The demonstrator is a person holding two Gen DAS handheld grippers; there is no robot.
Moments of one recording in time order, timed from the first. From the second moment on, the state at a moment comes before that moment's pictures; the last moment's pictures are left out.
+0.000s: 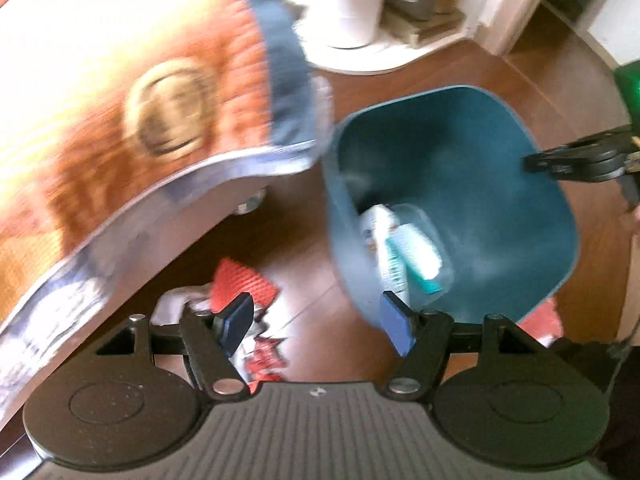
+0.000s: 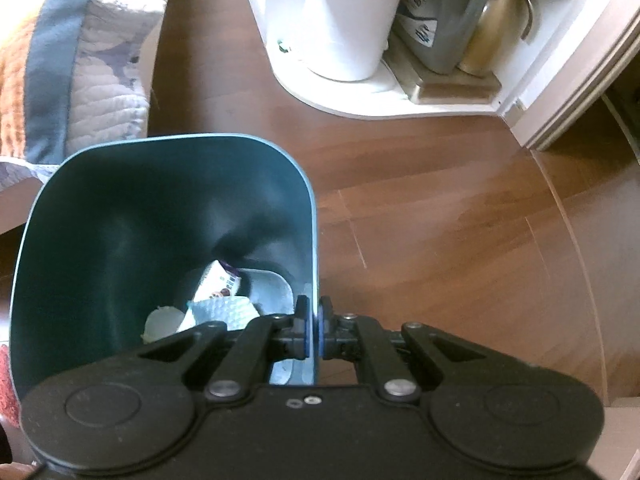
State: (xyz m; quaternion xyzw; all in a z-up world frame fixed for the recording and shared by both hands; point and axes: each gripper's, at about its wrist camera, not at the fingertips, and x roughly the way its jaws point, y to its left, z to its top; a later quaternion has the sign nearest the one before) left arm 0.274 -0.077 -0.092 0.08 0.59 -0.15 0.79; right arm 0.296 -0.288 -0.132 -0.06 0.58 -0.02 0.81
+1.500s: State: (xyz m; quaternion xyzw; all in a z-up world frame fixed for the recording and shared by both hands) left arm 0.229 0.015 -0.403 -0.08 0.81 0.07 0.57; right arm 0.298 -0.281 -0.128 -0.09 0.54 -0.05 0.83
